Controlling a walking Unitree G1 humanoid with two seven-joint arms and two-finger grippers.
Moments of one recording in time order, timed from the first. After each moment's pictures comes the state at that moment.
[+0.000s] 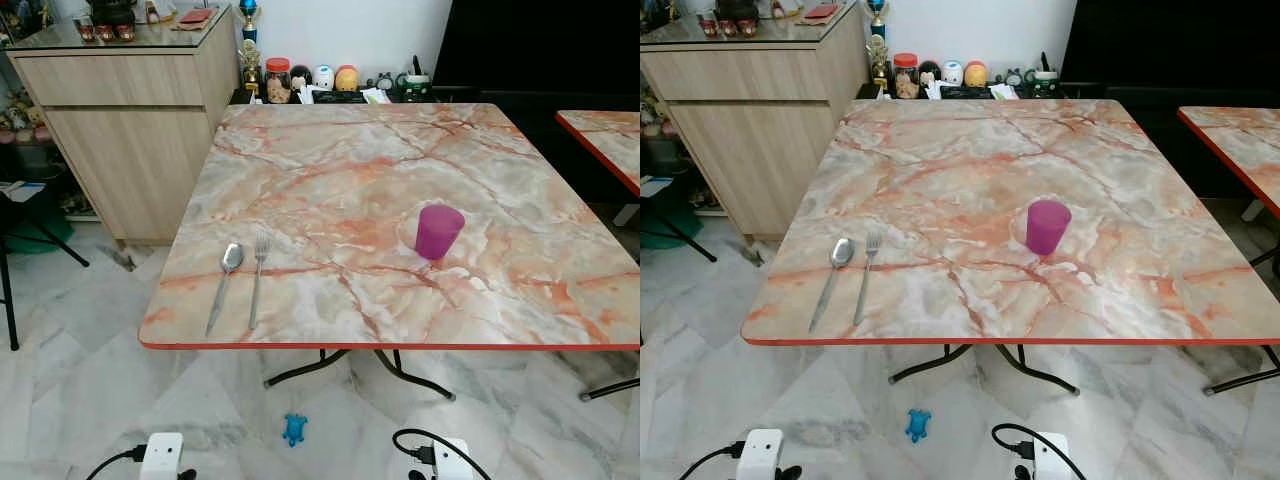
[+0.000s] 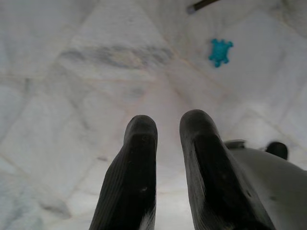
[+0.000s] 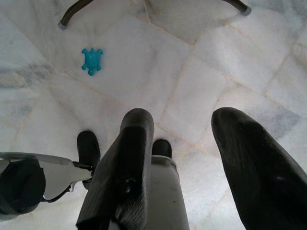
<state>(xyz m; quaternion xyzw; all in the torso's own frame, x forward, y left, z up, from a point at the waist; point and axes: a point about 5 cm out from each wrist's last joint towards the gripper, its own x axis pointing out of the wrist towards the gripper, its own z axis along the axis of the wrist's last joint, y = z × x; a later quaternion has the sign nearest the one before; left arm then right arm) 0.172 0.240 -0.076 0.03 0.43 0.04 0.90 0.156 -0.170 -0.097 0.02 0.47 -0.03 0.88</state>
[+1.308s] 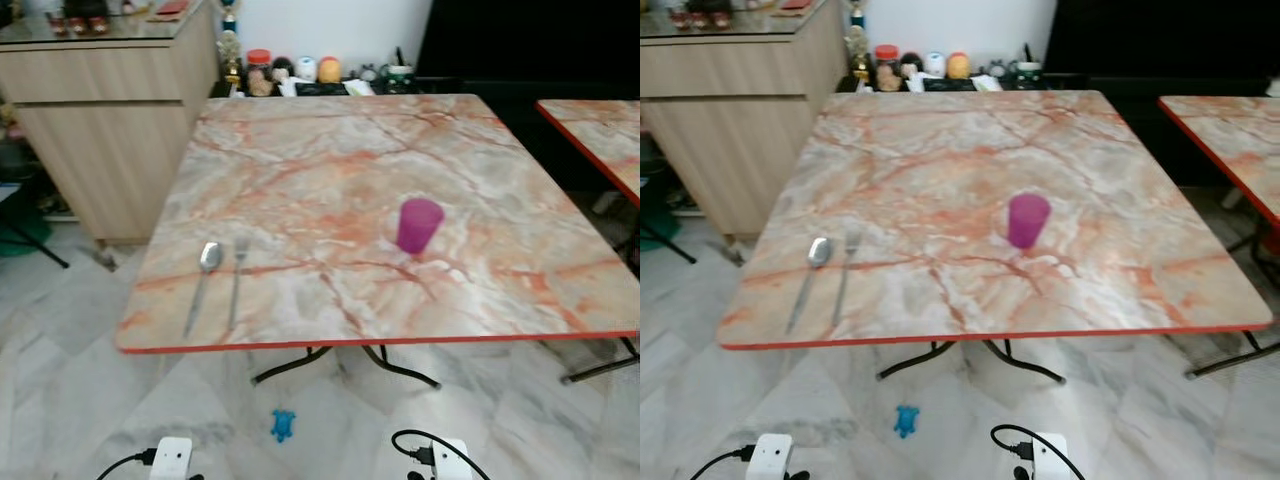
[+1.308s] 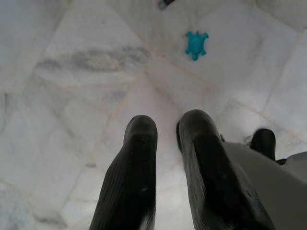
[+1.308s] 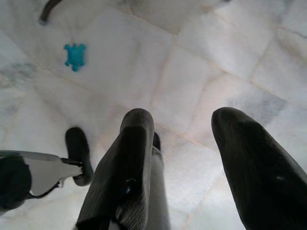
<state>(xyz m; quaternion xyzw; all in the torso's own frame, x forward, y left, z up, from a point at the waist) 0.170 0.223 -0.081 0.04 0.43 0.01 0.90 0.154 -0.172 -0.097 0.02 0.48 -0.03 0.88</state>
